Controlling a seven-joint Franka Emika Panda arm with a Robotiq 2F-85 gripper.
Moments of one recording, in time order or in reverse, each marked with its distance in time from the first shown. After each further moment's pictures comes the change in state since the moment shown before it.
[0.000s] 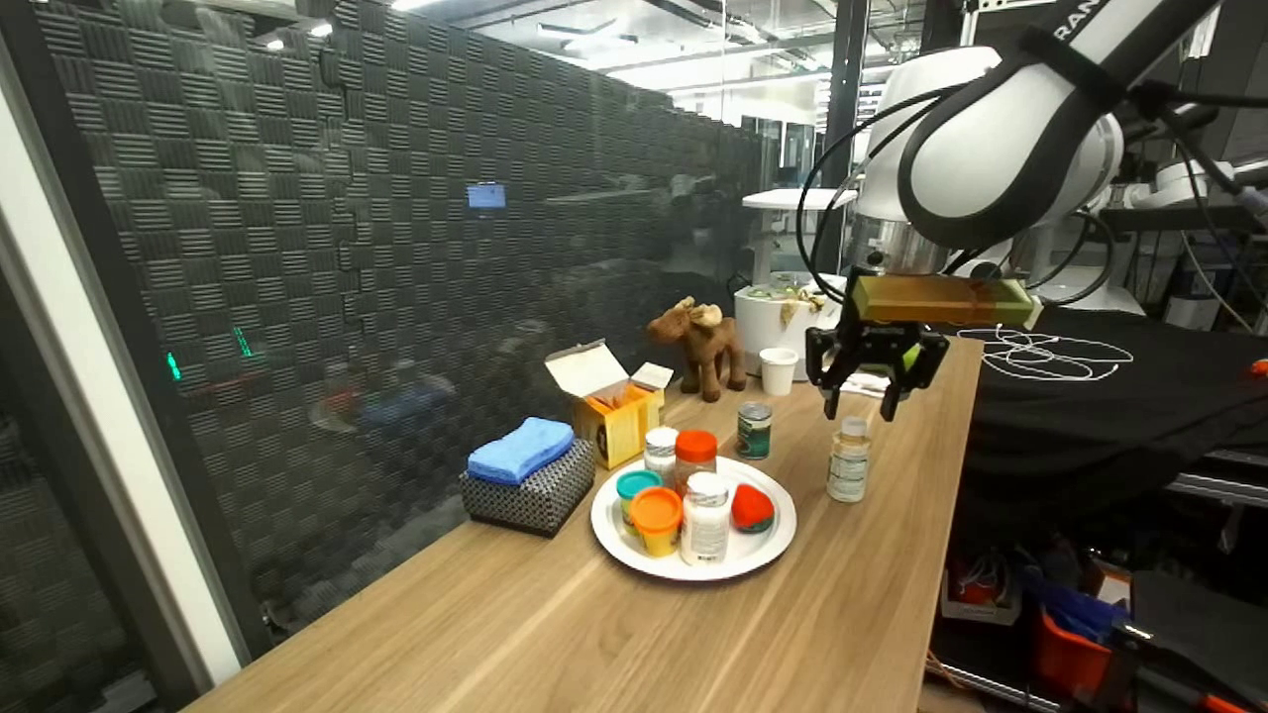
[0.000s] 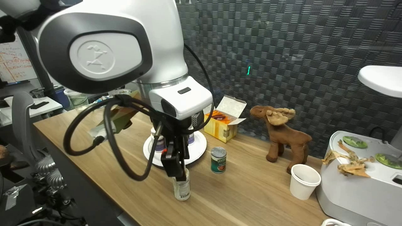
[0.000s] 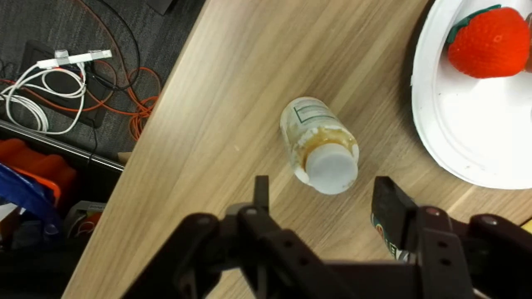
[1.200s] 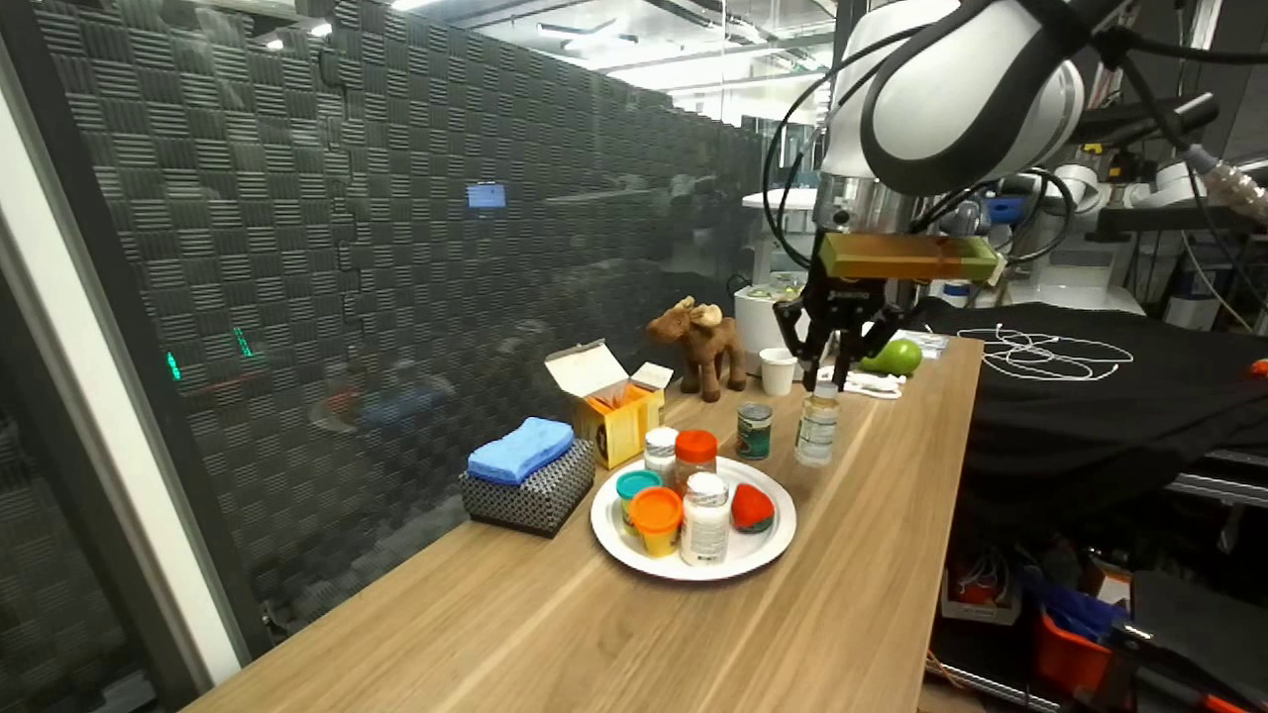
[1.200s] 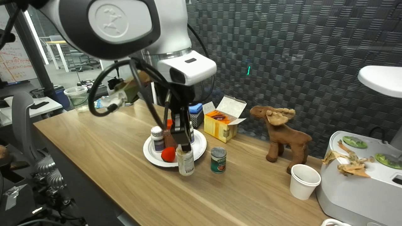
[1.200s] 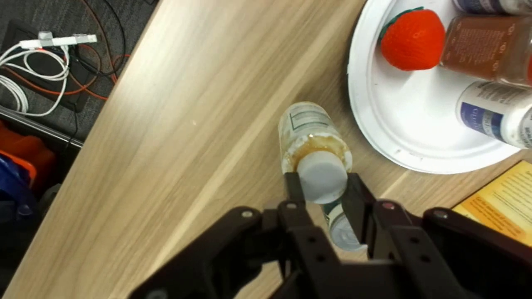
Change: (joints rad) arm 0.043 -0.011 0.015 0.104 0.019 -0.100 -0.032
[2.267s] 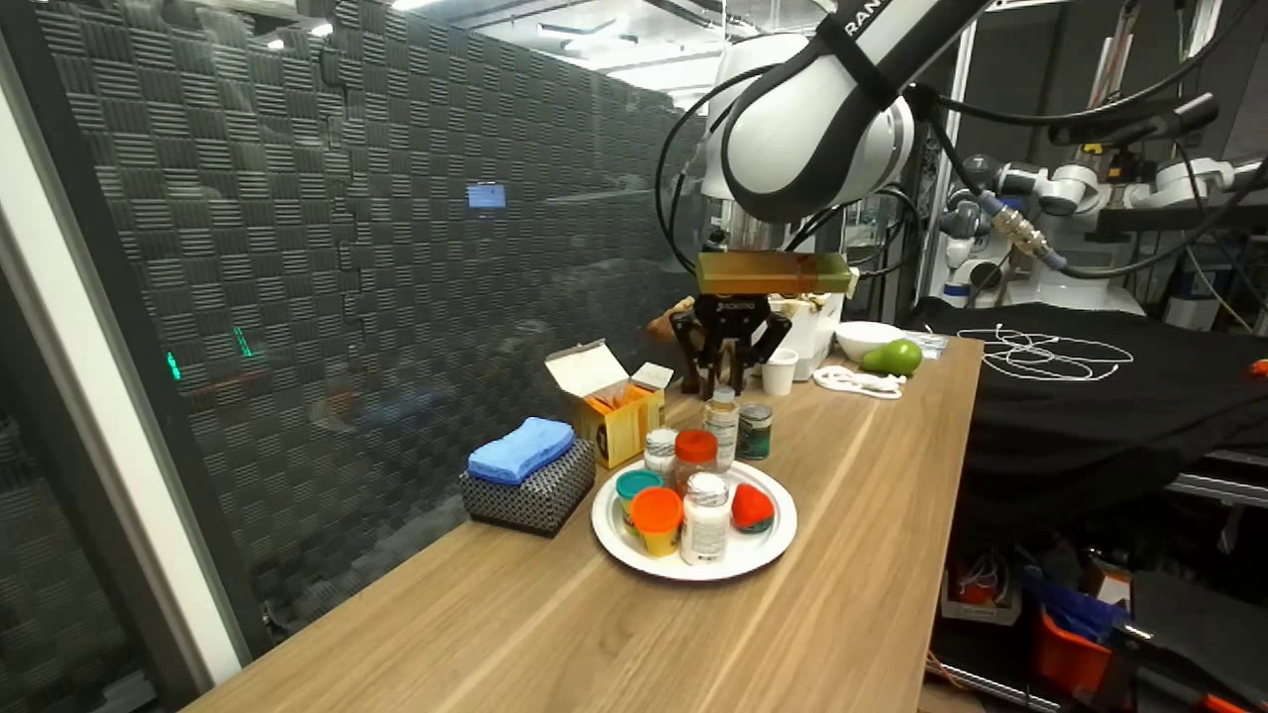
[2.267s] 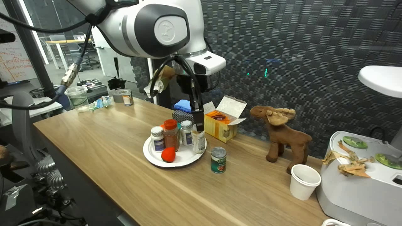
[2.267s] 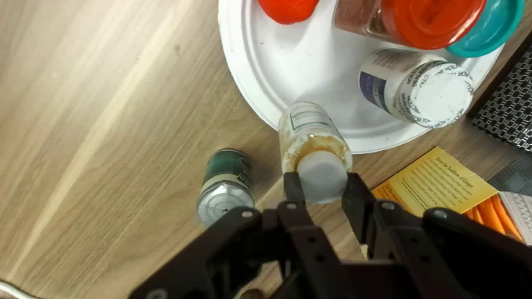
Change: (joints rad) arm 0.090 0.270 0.025 0.321 -0.011 -0.051 0.063
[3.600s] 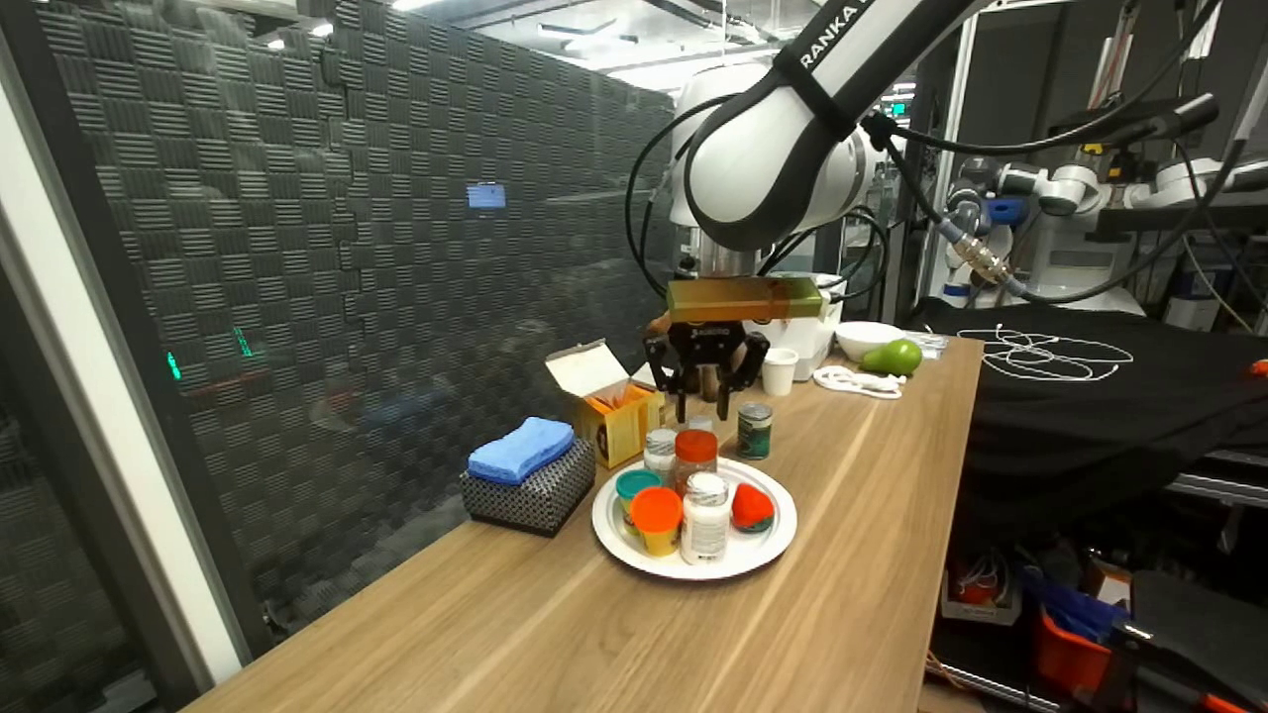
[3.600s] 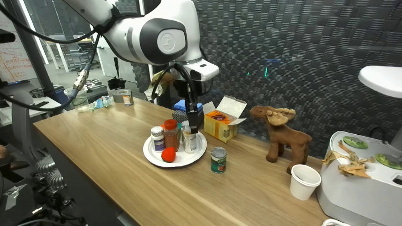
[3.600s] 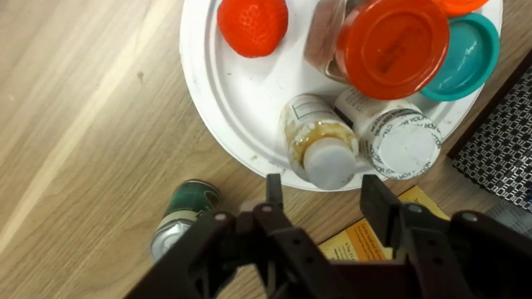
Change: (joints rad) arm 0.059 0.072 -0.009 0.053 0.025 -0.024 -0.003
